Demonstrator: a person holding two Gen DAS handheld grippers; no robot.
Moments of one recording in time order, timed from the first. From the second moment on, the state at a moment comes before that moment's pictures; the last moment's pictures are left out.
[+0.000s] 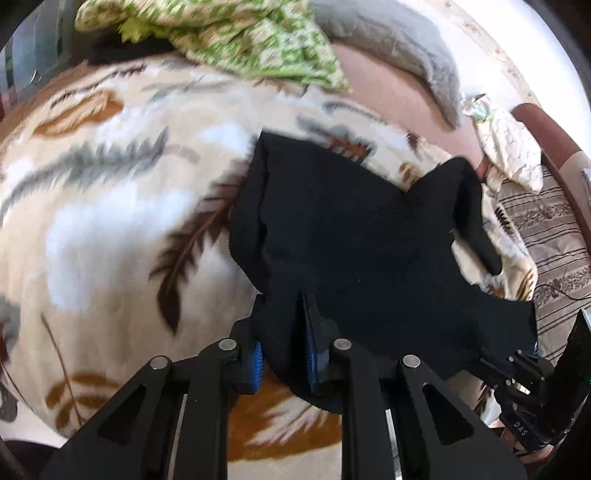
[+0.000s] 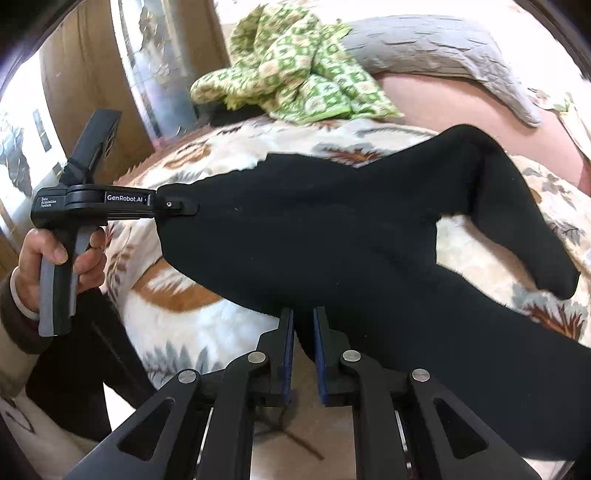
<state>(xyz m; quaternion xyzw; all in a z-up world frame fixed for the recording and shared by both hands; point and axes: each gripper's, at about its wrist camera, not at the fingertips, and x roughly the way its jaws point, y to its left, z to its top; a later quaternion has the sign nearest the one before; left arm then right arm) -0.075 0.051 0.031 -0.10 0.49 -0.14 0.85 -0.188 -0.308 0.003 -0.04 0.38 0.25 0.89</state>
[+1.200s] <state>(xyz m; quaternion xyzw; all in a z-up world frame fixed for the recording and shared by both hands) -0.035 0.048 0.051 -0.07 0.48 -0.10 0.87 -0.104 -0.325 0.044 -0.02 0.37 0.17 0.91</state>
